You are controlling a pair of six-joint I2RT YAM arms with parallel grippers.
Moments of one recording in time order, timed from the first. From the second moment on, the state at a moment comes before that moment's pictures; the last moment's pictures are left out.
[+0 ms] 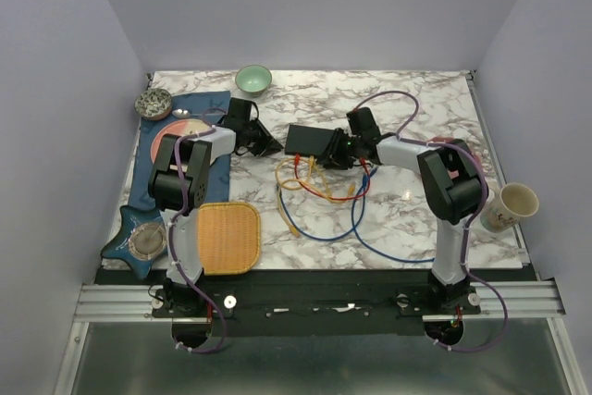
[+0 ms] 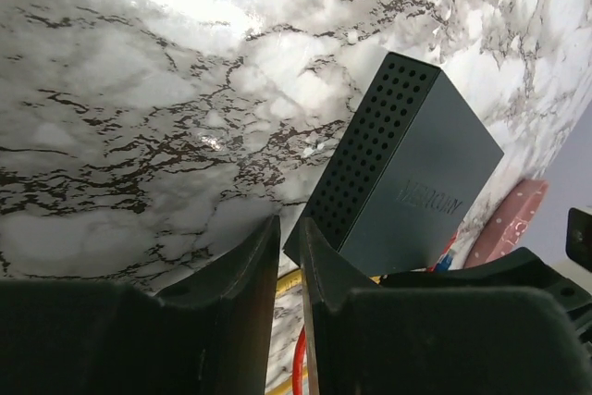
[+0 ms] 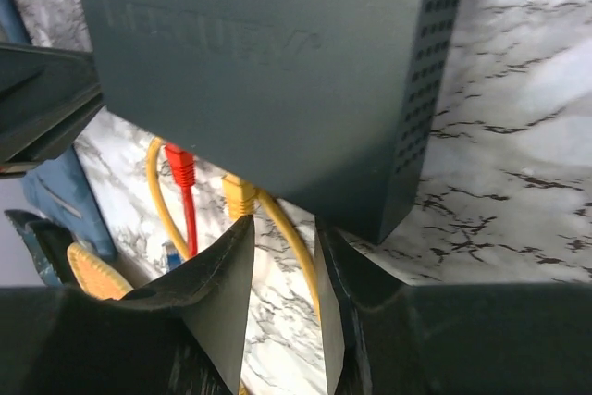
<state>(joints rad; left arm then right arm) -0.24 2.08 1.31 -0.10 0.38 -0.95 0.44 2.00 1.23 -0.07 -0.34 0.78</state>
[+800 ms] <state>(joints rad) -0.27 2.00 1.19 -0.02 0.40 -0.97 0.37 1.98 1.22 -0.11 -0.30 0.79</state>
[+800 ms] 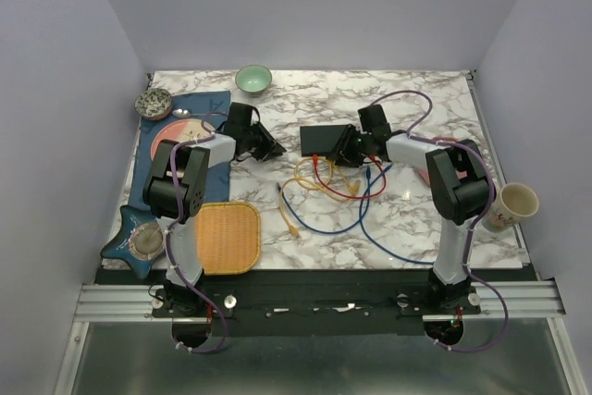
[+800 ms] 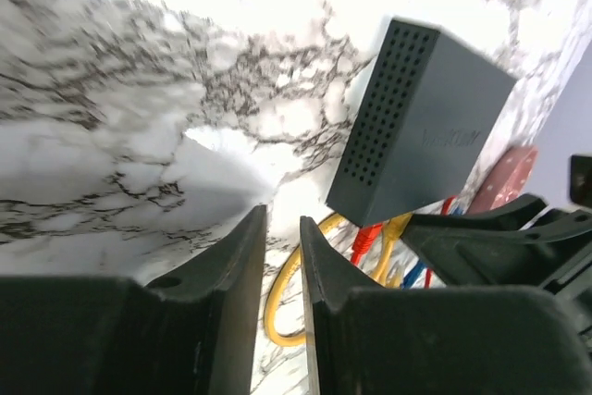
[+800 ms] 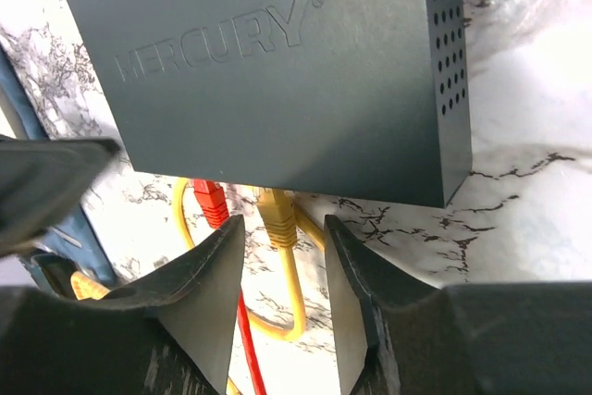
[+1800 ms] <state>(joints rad) -0.38 2.22 1.40 0.24 0.62 -1.11 0.31 2.00 0.98 0.35 -0.46 1.09</state>
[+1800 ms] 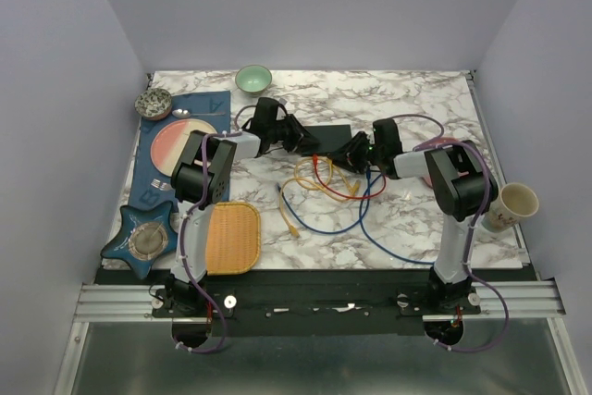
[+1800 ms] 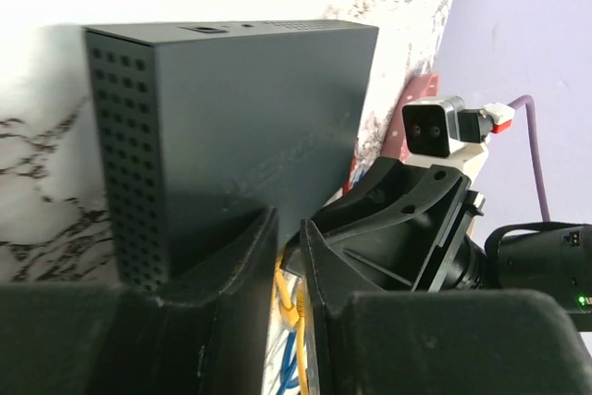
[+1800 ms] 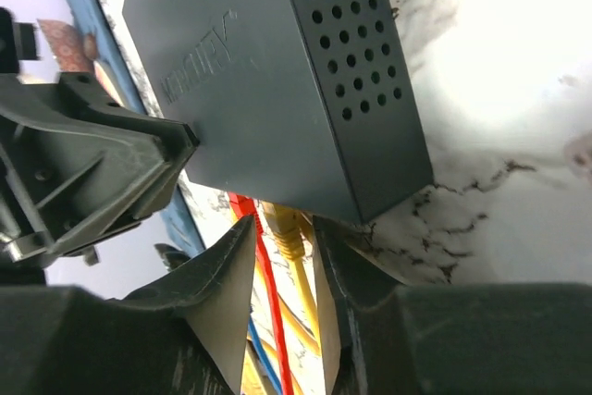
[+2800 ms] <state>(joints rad) -0.37 2.22 1.39 0.23 0.62 -1.12 0.29 2.07 0.95 0.53 -0.50 1.21</state>
